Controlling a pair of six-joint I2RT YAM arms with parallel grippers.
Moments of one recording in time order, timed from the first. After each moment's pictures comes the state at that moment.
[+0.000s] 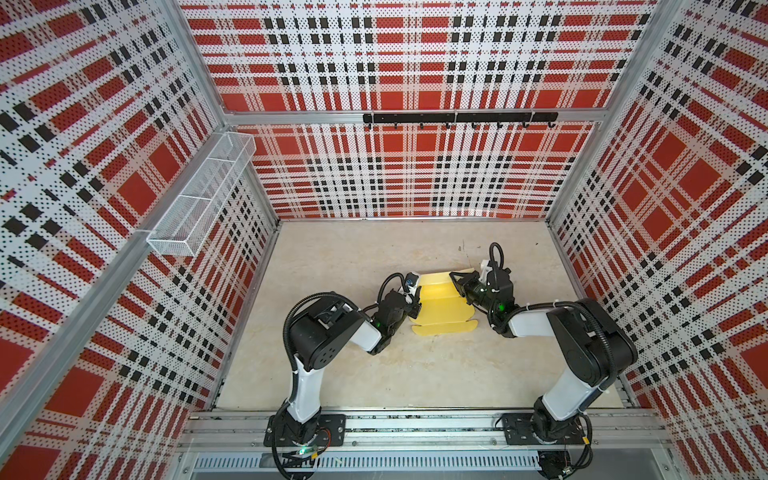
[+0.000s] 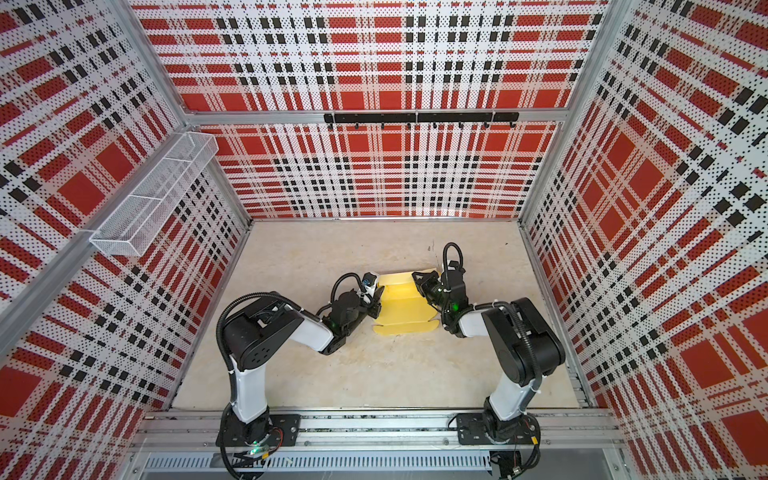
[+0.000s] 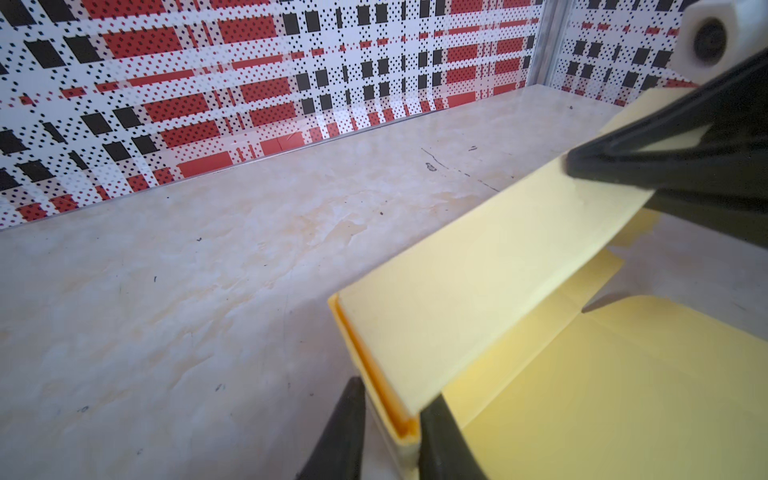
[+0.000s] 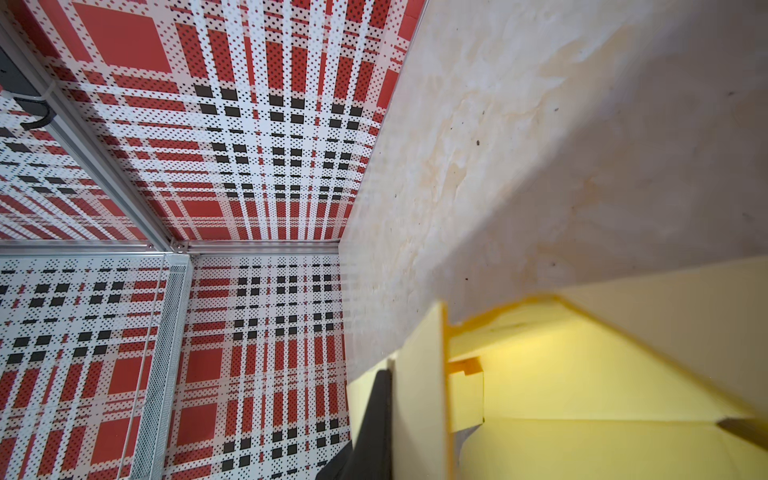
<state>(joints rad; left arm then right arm) -0.74 1.98 0.70 1.05 -0.22 0.00 0.37 1.70 0.61 0.80 -0.24 1.30</state>
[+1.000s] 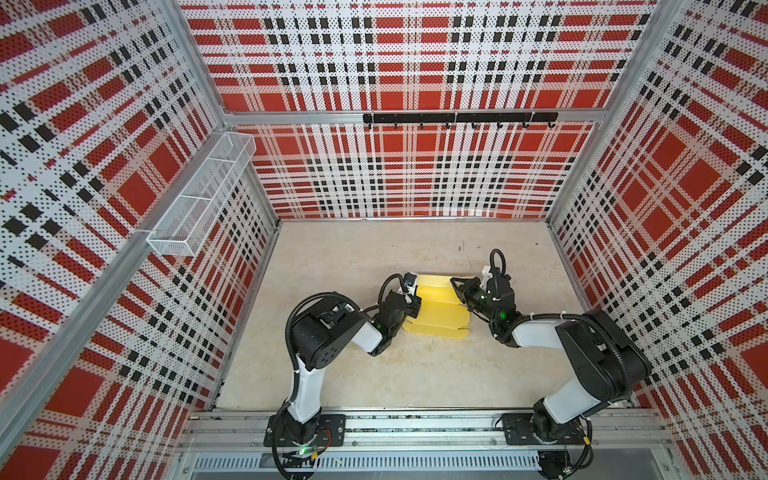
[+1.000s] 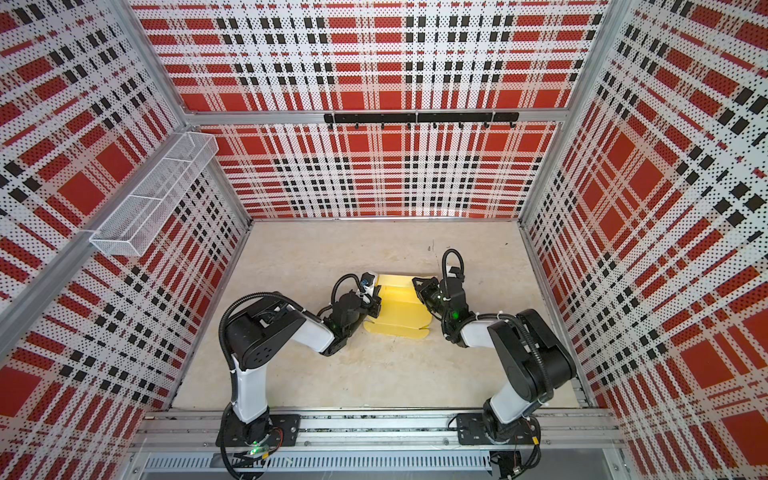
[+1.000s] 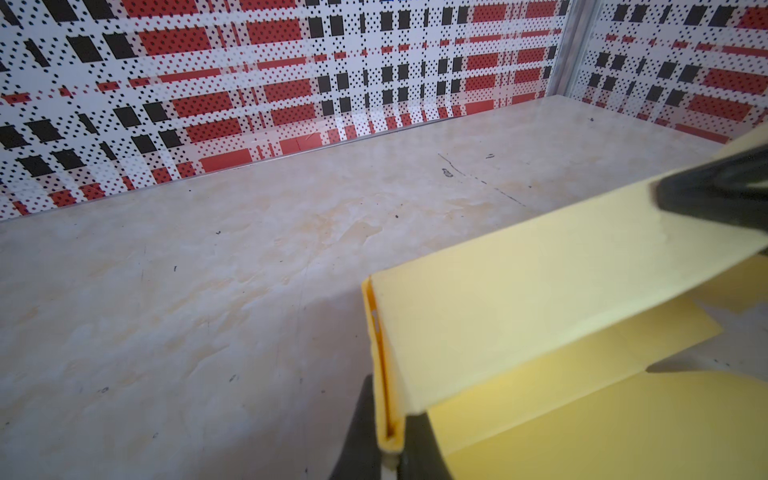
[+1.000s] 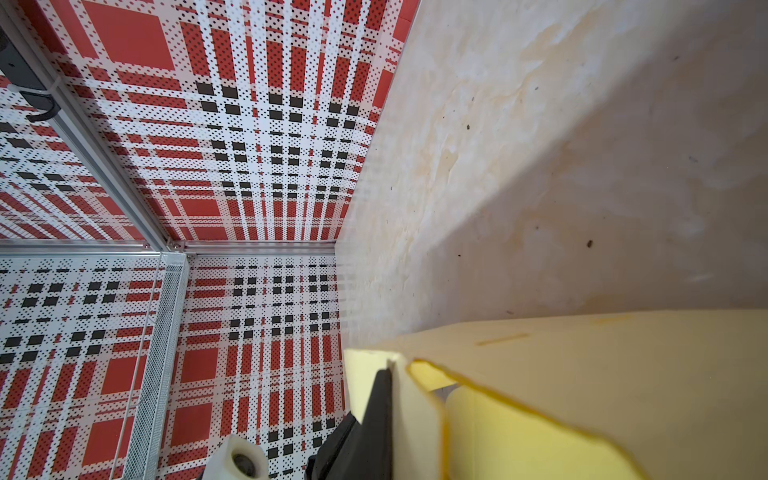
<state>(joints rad) -0.75 1.98 0.70 1.06 -0.27 -0.02 0.42 1.61 0.54 0.78 -0.17 1.31</state>
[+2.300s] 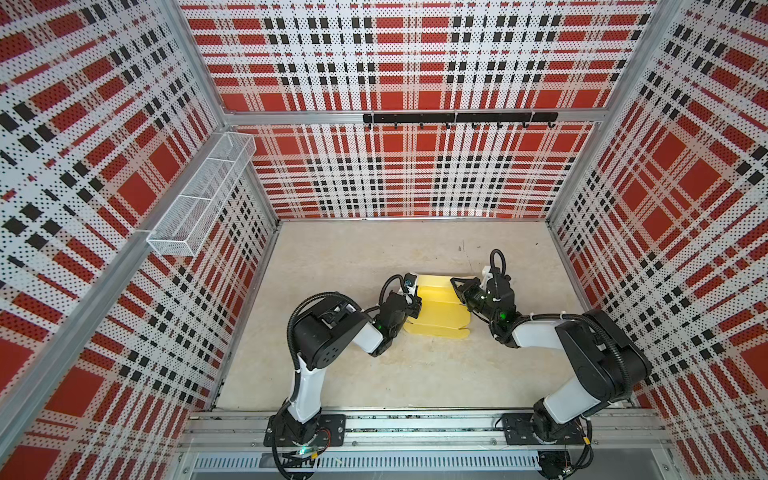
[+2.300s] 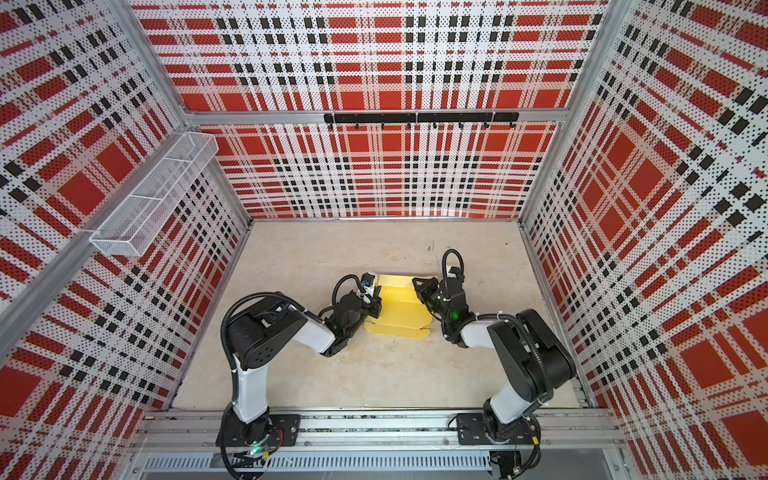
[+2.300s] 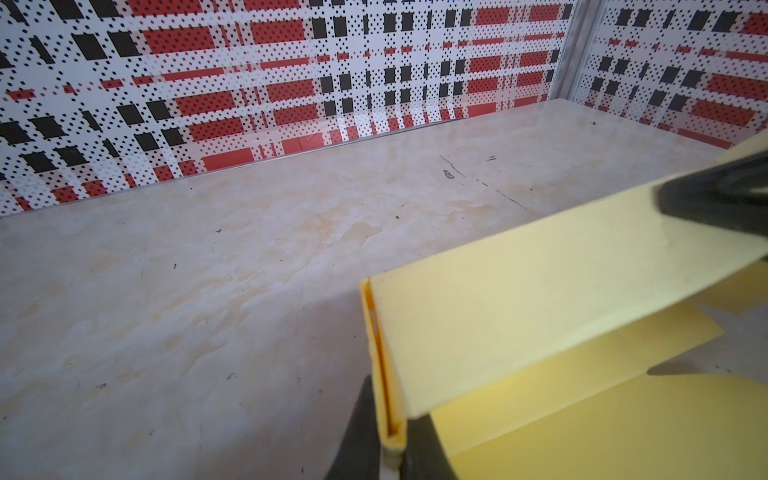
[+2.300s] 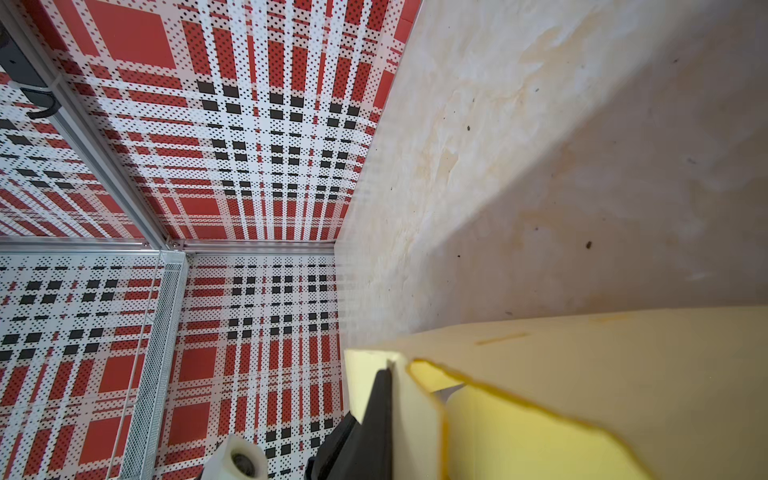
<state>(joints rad) -0.76 2.00 0.70 1.07 -0.29 -0.04 0.42 1.61 0.53 0.78 -0.16 1.30</state>
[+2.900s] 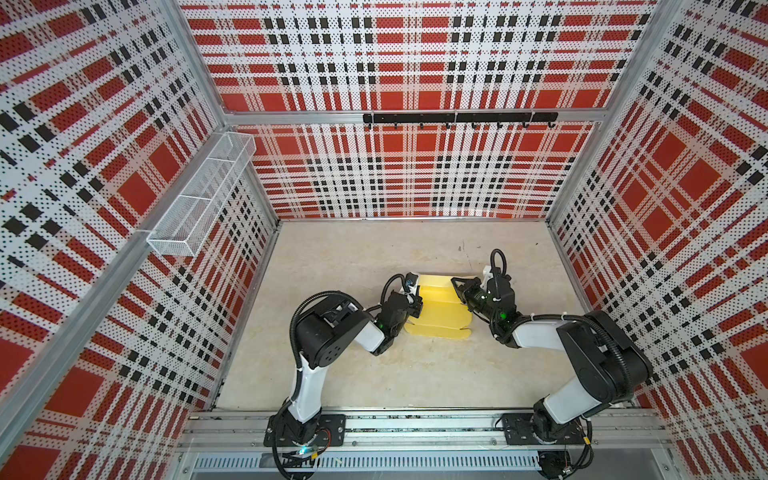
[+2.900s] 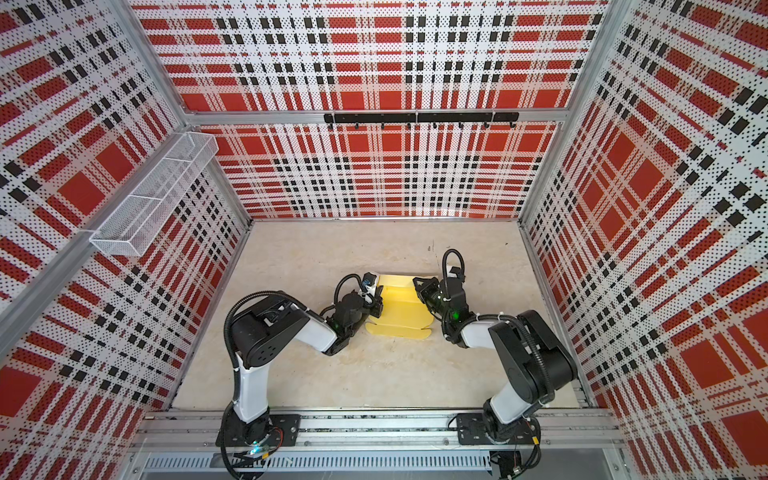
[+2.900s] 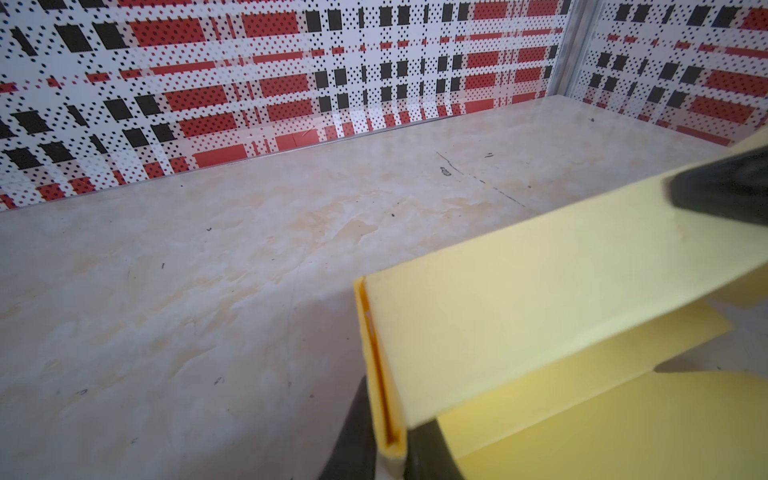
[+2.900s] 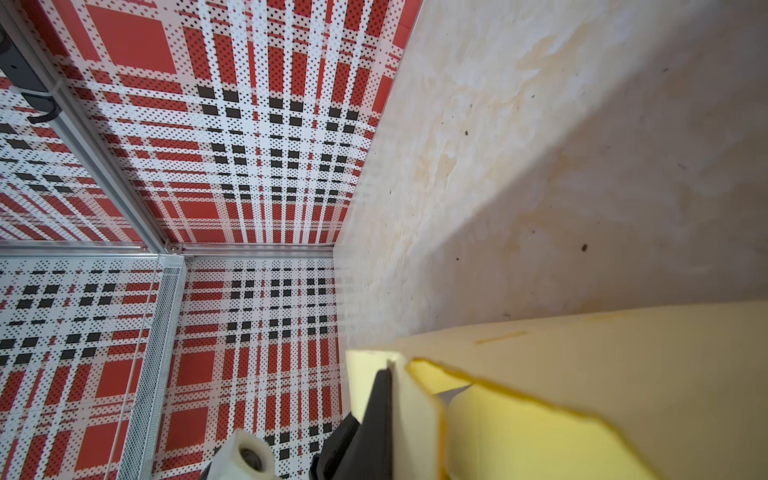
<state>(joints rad) -0.76 2.02 0.73 1.06 -0.29 -0.05 0.42 1.60 0.53 0.77 -0.15 1.30</state>
